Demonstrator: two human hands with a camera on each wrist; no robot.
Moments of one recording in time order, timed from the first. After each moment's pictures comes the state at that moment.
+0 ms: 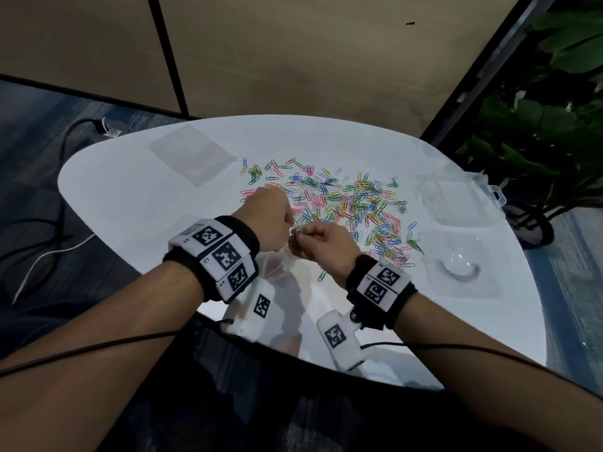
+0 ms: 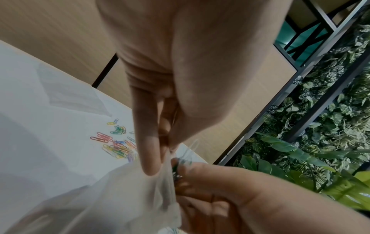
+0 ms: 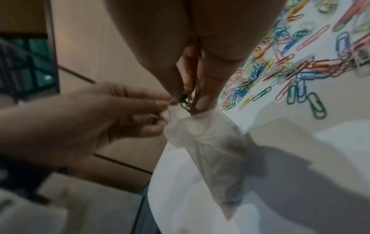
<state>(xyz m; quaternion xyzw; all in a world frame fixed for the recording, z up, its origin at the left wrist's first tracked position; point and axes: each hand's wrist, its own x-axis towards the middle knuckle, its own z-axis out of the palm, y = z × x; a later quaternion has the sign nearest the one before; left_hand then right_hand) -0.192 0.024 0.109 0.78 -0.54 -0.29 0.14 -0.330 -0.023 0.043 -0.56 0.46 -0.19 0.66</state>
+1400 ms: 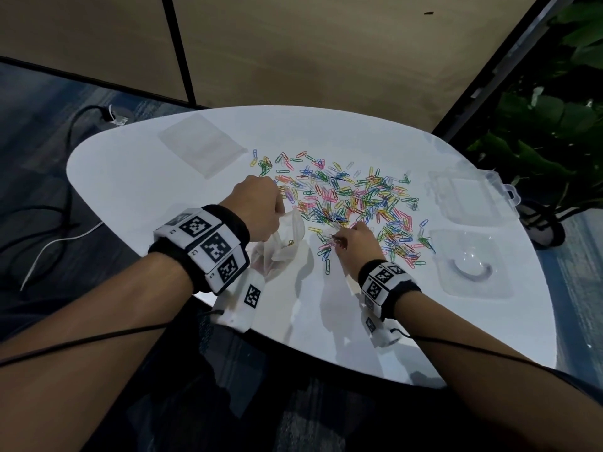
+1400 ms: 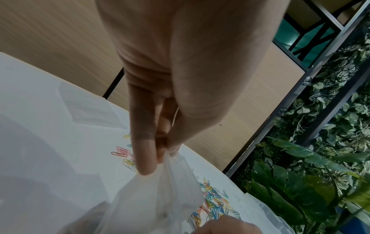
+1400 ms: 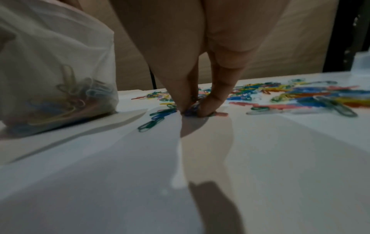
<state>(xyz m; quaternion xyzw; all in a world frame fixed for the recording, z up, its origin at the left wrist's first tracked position) -0.163 0.036 0.109 0.80 -0.51 -0.29 0.13 -0.359 -0.061 -0.014 -0.84 0.52 0.00 0.17</state>
